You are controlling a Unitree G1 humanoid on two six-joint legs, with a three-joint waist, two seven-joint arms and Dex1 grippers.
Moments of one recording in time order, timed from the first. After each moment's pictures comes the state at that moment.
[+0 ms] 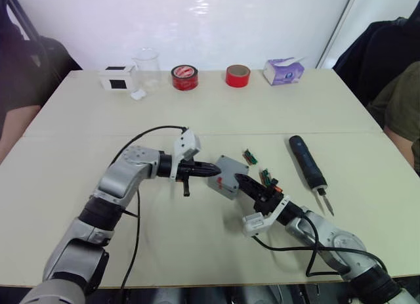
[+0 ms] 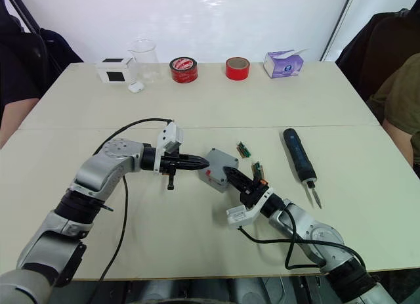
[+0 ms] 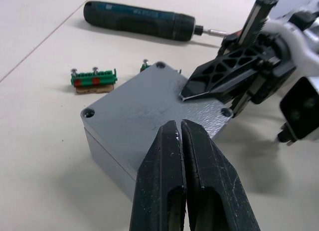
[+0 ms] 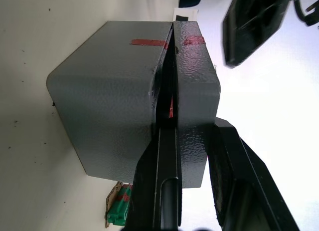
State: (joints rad) left arm -0.63 0.48 -0.28 0.08 -0.36 0.50 -1.12; right arm -0.08 -0.67 0.34 -0.14 -1.12 -0.39 -0.12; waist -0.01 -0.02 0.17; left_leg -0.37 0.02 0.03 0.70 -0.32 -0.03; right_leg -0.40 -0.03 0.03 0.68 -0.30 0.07
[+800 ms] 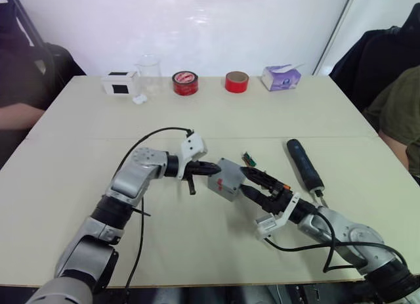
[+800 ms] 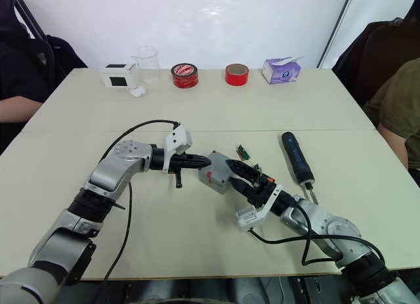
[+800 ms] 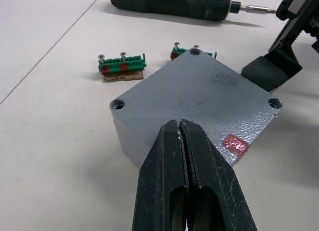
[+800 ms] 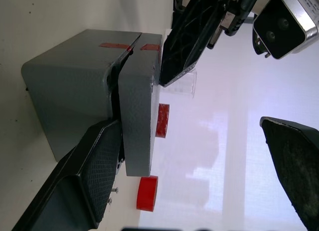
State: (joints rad) left arm -0.64 0.43 -0.32 0.14 -0.21 0.47 -1.04; right arm -0.11 -0.81 0.30 -0.15 -1.01 -0.54 -0.12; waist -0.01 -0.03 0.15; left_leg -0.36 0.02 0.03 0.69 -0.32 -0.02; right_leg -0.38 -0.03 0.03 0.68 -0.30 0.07
